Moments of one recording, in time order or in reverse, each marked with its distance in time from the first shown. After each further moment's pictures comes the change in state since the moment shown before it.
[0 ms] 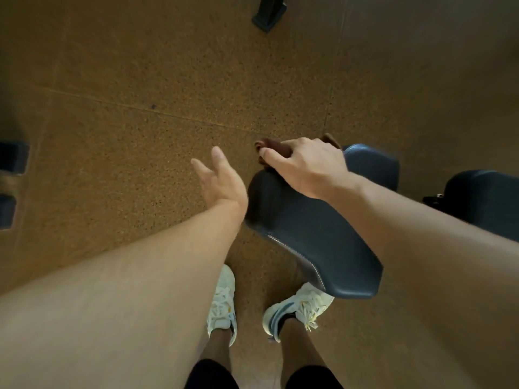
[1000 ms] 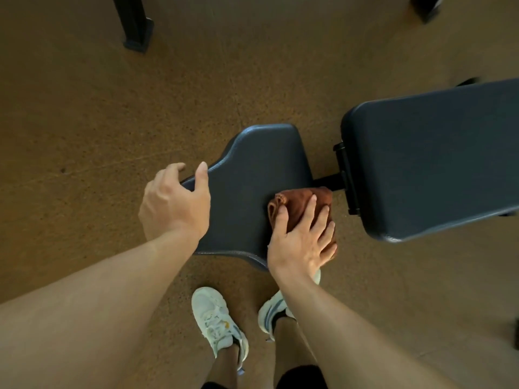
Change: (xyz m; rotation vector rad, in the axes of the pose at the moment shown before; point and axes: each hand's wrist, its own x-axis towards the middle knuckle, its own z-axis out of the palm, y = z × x) left_hand -0.056 0.019 0.028 0.882 -0.120 0.783; right_hand -0.128 0.061 0.130 0.629 0.350 1.043
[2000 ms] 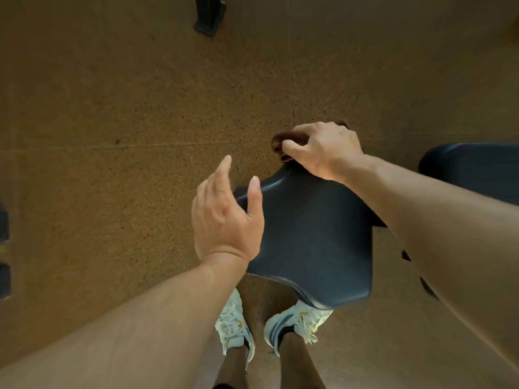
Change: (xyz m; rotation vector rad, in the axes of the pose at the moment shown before) left_hand 0.003 -0.011 0.013 -0.132 0.107 0.039; right_hand 0.110 -0.189 -0.048 -0.511 -0.279 -0.843
